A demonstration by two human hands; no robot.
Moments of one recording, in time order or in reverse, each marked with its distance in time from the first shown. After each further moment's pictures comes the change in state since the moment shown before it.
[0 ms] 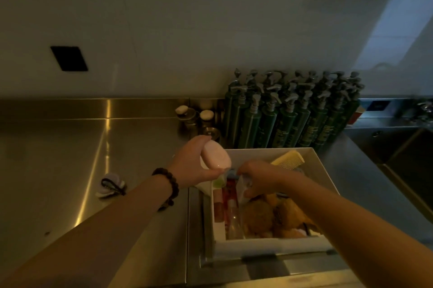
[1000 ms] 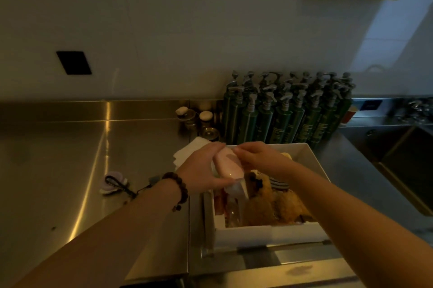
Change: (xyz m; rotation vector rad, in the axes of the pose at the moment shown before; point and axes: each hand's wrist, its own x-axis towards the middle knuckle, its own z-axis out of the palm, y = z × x) left_hand -0.024 0.031 0.008 -0.048 -0.145 0.052; right_hand -0.034 -0.017 -0.017 0.784 0.265 -0.090
